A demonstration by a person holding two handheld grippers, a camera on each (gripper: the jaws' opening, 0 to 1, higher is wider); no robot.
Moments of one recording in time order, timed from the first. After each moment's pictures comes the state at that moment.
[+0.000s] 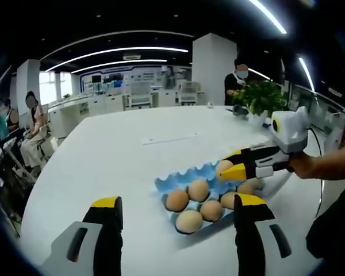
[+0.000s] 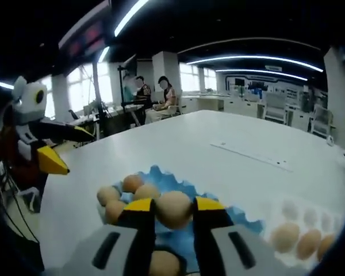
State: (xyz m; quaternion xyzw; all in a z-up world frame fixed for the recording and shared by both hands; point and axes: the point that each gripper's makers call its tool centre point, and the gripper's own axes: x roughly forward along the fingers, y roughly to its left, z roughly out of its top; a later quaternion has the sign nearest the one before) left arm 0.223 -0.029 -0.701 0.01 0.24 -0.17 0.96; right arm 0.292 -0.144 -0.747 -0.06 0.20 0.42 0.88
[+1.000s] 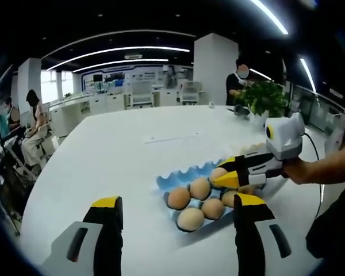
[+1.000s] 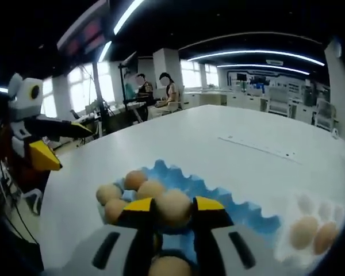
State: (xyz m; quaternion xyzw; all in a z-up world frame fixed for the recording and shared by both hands) left arm 0.219 -0.024 -0.703 0.01 0.24 -0.17 0.96; right arm 0.291 -0.131 -0.766 -0.04 0.21 0.43 0.88
